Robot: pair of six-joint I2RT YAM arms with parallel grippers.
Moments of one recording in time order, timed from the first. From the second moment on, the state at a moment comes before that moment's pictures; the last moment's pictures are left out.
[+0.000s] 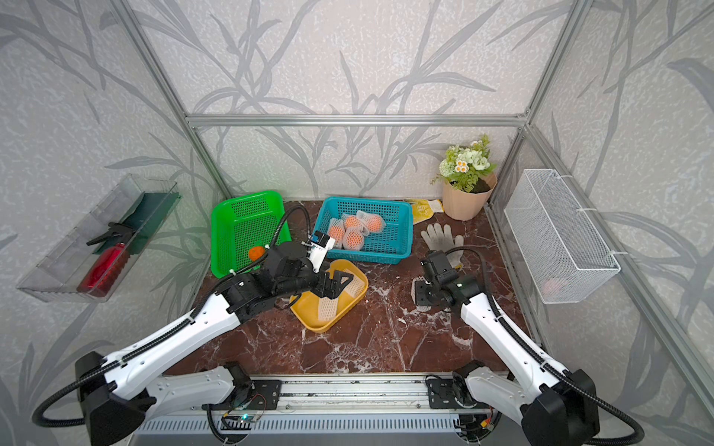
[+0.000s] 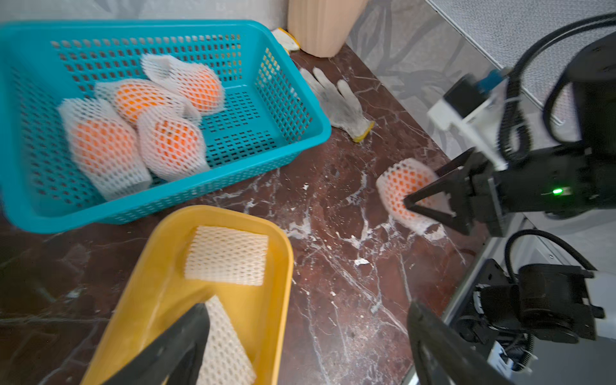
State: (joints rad) left arm -0.80 1.16 1.01 -0.43 0.09 -0.35; right arm 0.43 1.09 0.77 -0.82 0.05 0.46
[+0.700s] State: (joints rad) left arm -1.02 1.35 1.01 -0.35 0.04 -0.47; right arm 0.50 0.99 0.56 -0.62 -0.06 1.04
